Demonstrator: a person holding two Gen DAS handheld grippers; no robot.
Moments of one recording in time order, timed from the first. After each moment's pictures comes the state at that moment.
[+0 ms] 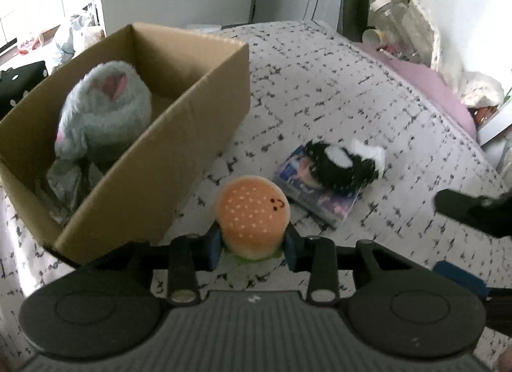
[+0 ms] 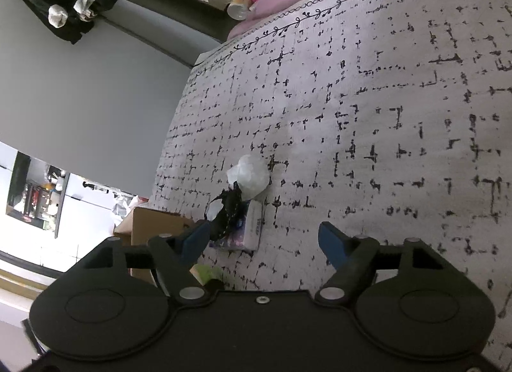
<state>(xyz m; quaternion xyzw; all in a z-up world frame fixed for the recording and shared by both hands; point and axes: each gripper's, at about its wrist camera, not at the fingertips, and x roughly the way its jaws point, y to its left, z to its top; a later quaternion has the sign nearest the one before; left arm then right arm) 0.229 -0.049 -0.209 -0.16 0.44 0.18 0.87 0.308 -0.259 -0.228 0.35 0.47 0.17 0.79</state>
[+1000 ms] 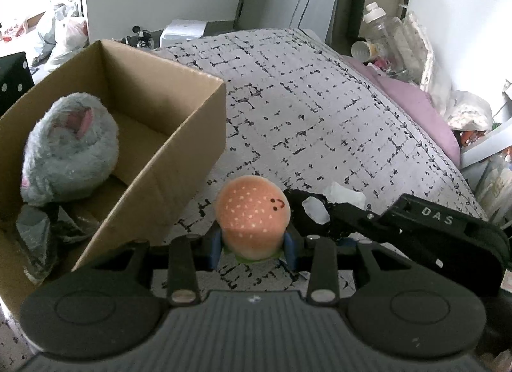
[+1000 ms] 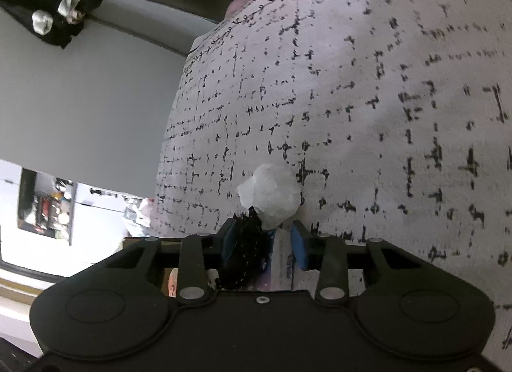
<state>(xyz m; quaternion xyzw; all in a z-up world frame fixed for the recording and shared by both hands) 0.268 -0.031 -0.197 -0.20 0.44 0.14 0.86 0.359 -0.212 -0.266 0.38 0.49 0.19 0.77</state>
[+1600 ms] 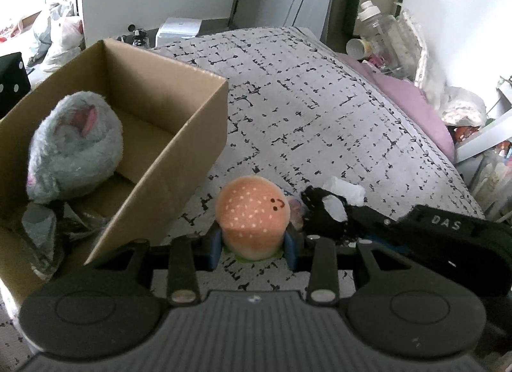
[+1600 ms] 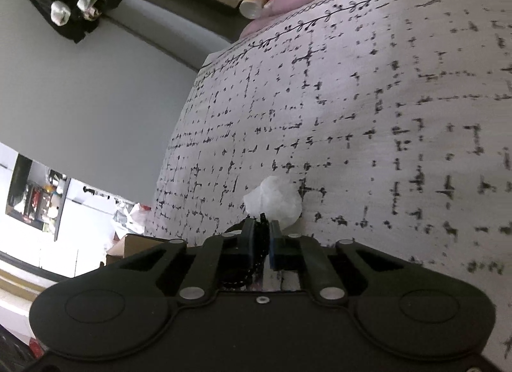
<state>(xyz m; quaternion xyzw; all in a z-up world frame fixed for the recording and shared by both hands) 0.258 -0.028 -0.188 -0.20 0.44 0.13 0.86 0.344 -0.219 -0.246 0.35 0.45 0.18 0.80</state>
